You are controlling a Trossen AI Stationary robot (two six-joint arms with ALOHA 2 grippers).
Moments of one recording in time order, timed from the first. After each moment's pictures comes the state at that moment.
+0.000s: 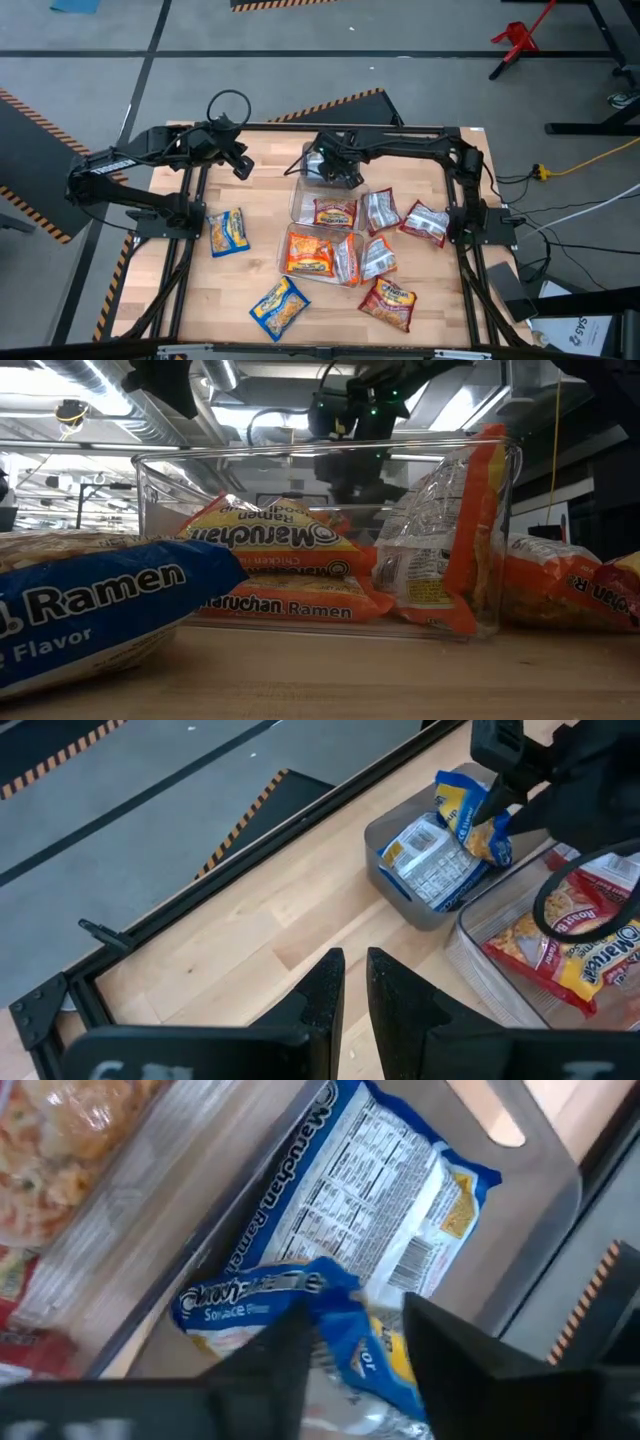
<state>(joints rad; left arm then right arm) 0.23 1.01 1.25 -1.08 -0.46 -0.49 -0.30 2.01 1.68 -0.87 0.18 -0.94</state>
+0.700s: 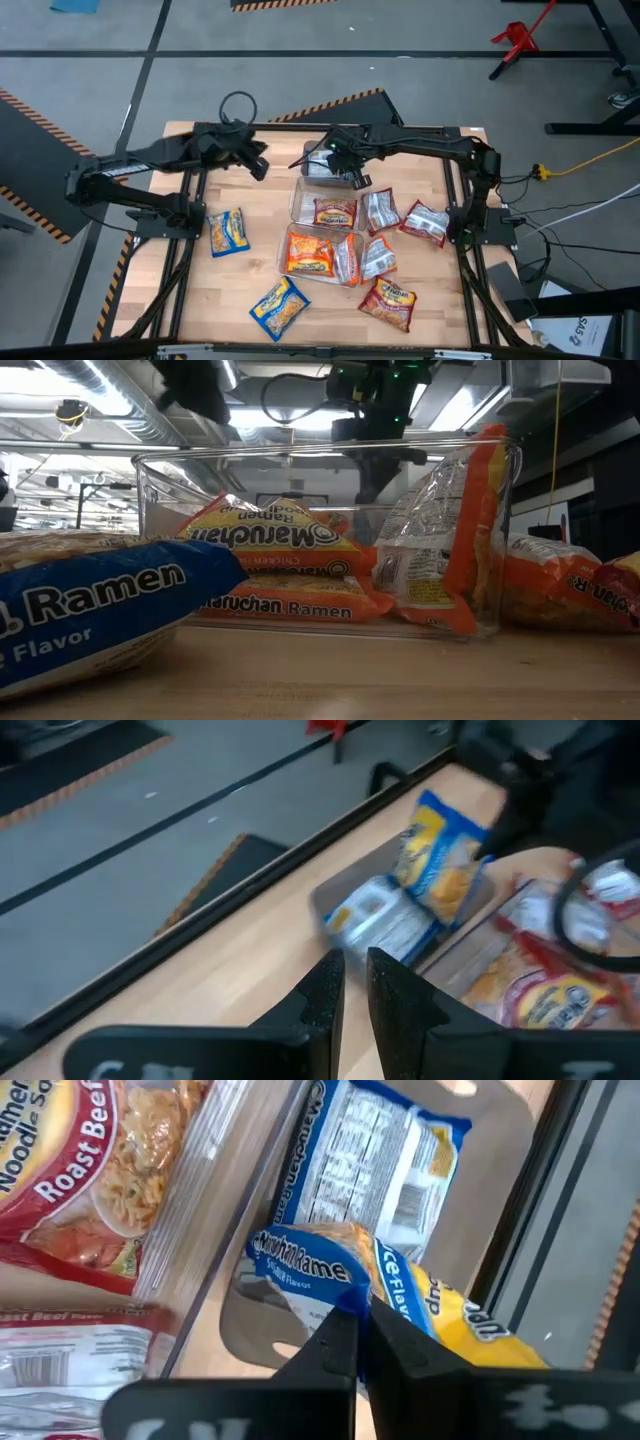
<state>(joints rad) 0.25 1.02 1.07 -0.67 -0.43 -0.38 -0.28 1.88 1.67 -1.02 0.16 -0.69</state>
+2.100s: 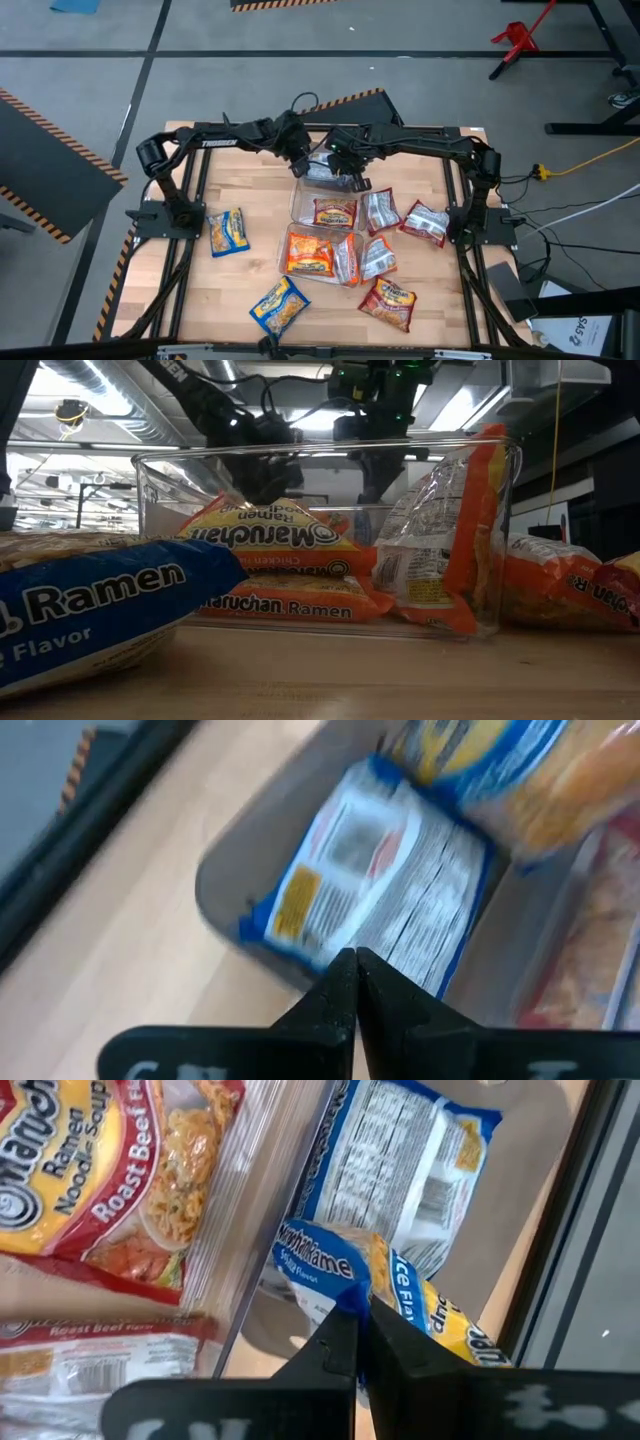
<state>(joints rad) 0.55 1.72 1.13 -0.31 0.14 0.00 -0.28 1.88 1.67 -1.05 0.09 -0.60</state>
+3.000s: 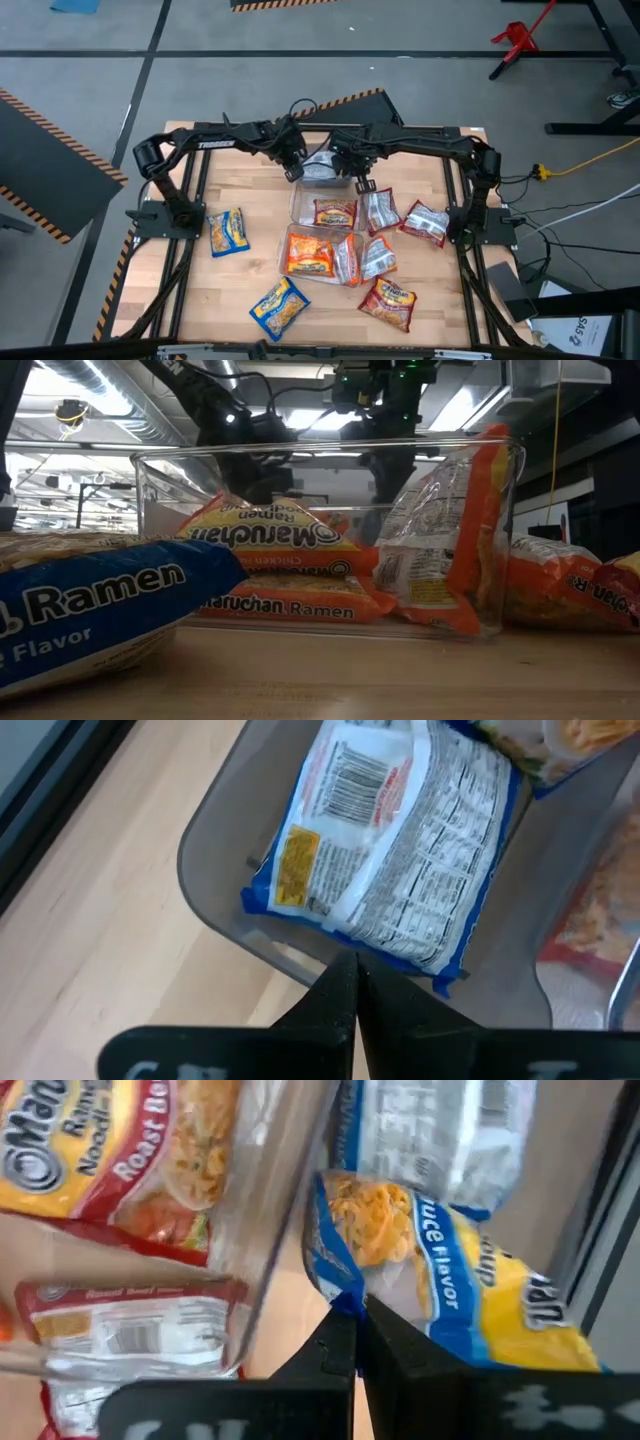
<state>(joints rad) 0.54 1.69 1.13 -0.49 0.08 0.00 -0.30 1.88 1.67 -1.14 0.09 -0.55</state>
